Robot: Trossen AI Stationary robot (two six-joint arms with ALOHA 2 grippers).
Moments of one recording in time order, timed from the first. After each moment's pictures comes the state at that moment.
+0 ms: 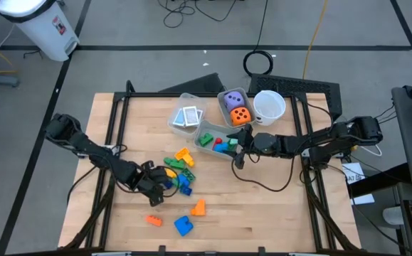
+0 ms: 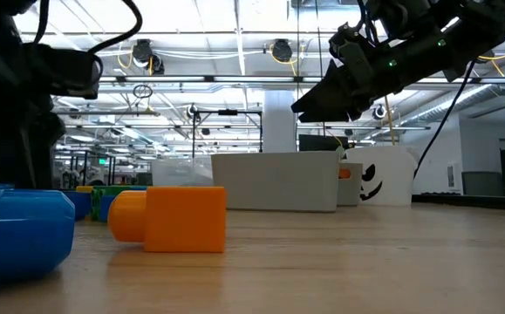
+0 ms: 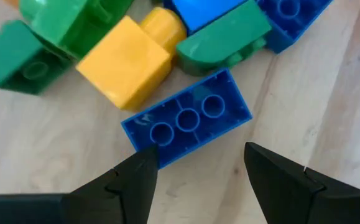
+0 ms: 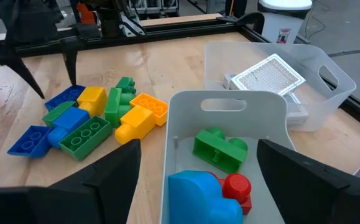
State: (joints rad) left arm -0.53 1.42 0.67 -0.49 -0.22 -0.86; right arm 0.00 1.36 0.54 0.49 0.26 0.12
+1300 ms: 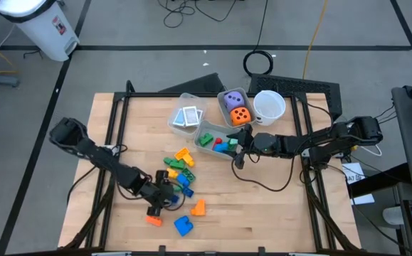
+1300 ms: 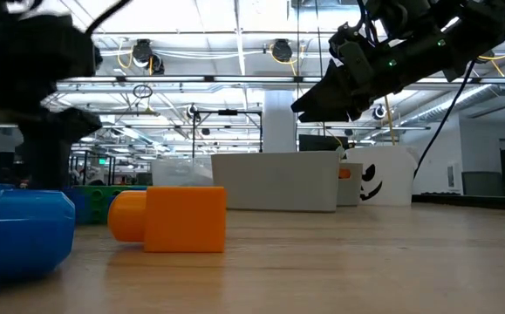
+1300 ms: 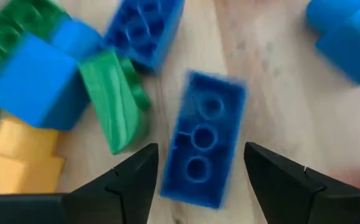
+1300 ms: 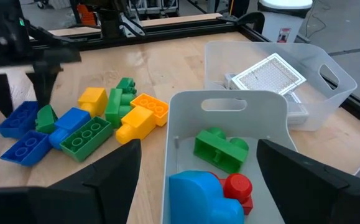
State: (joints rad) left arm -0.57 1.53 0.68 -0.22 -0.16 -0.37; right arm 0.00 1.36 0.54 0.49 0.26 0.13
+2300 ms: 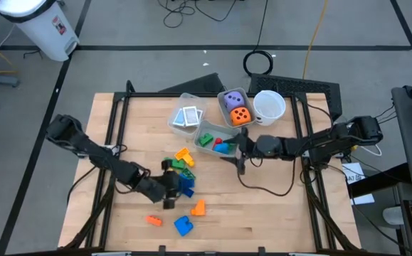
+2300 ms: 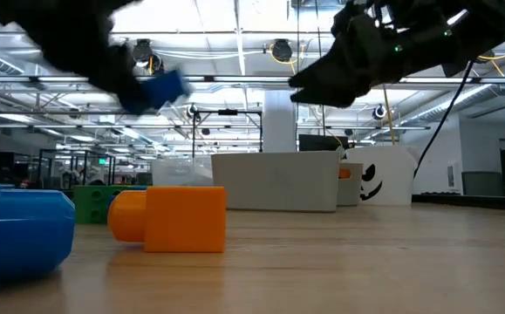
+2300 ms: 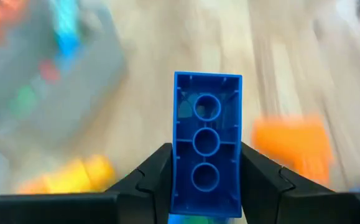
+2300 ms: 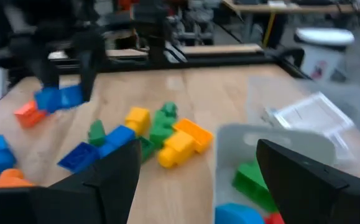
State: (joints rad) left arm -0.52 1.44 0.76 -0.06 -0.52 -0.34; right arm 0.05 1.36 0.54 0.60 0.17 0.06
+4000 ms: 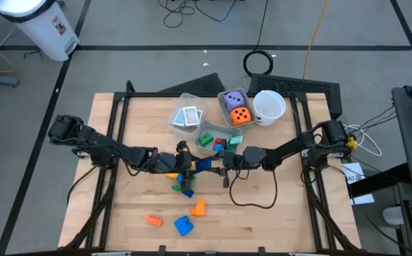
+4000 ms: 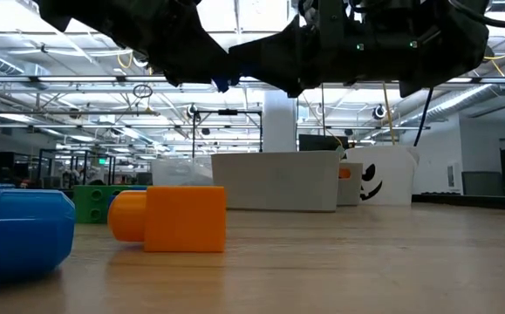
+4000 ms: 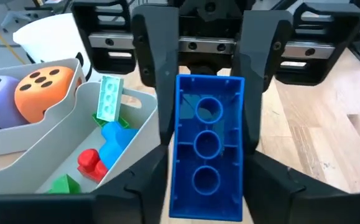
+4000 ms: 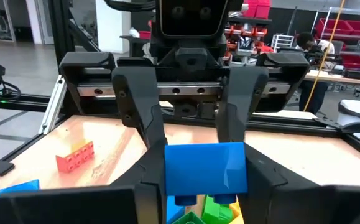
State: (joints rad) left arm -0.25 1.47 0.76 0.32 -0.34 -0.08; right arm 0.13 1.77 0.71 1.09 0.09 -0.07
